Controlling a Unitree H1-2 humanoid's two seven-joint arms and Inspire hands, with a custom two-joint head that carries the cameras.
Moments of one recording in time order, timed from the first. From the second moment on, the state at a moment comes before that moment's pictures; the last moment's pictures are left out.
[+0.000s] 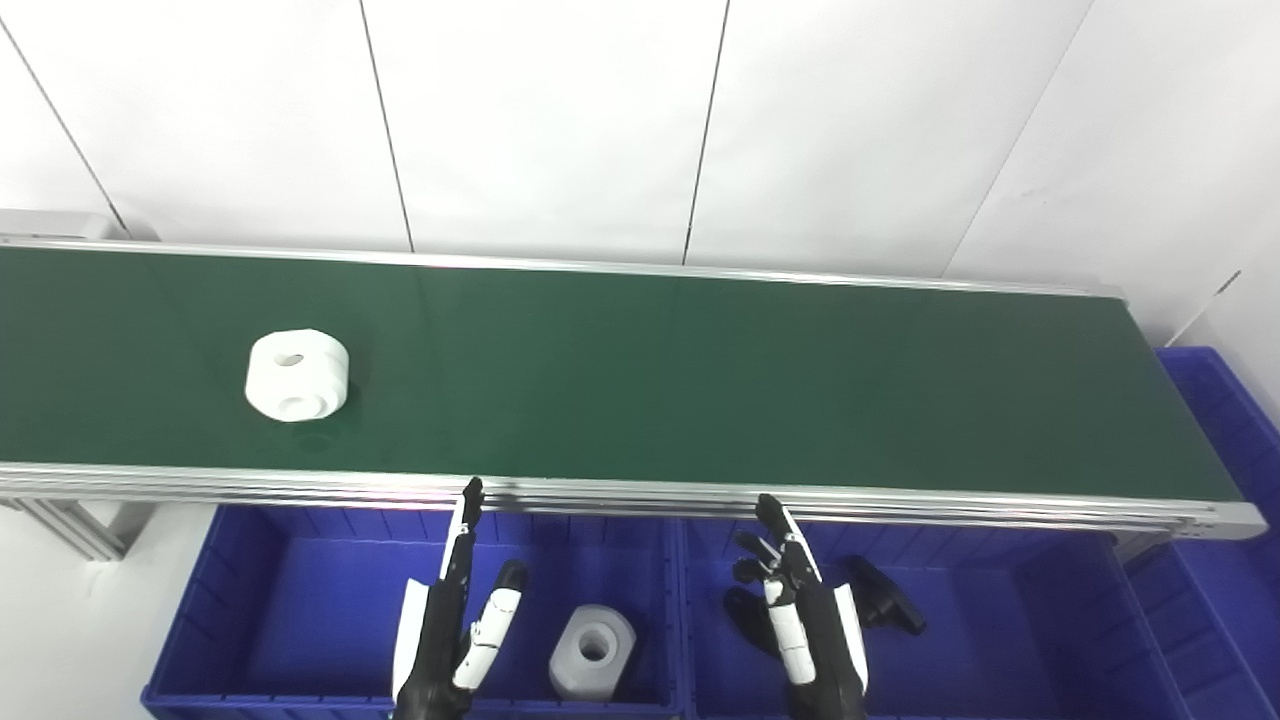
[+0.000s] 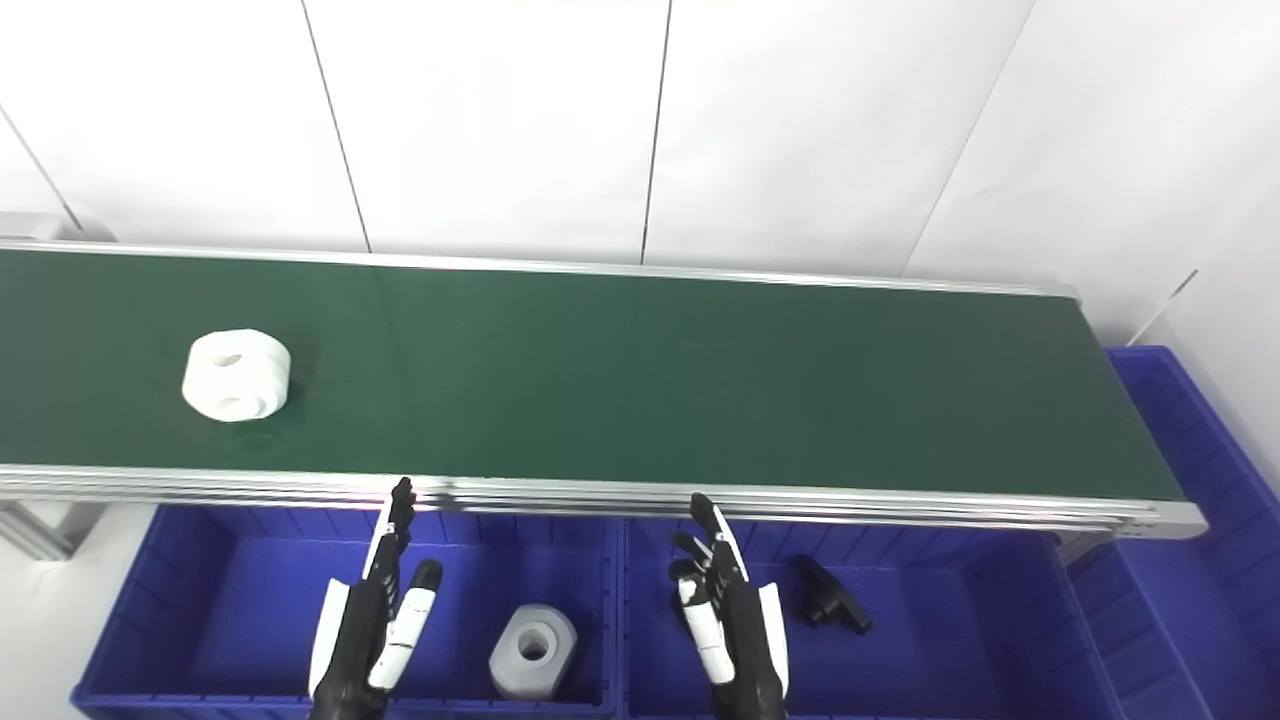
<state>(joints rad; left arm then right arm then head) 0.16 -0.10 -0.27 0.24 0.31 -0.39 0.15 0.26 0.05 0.06 0.14 -0.08 -0.38 -0.13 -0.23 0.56</state>
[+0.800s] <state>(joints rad) 0.12 -0.09 -0.31 0.41 0.29 -0.43 0.21 0.24 0.01 0.03 0.26 -0.04 -0.41 -0.12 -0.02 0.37</state>
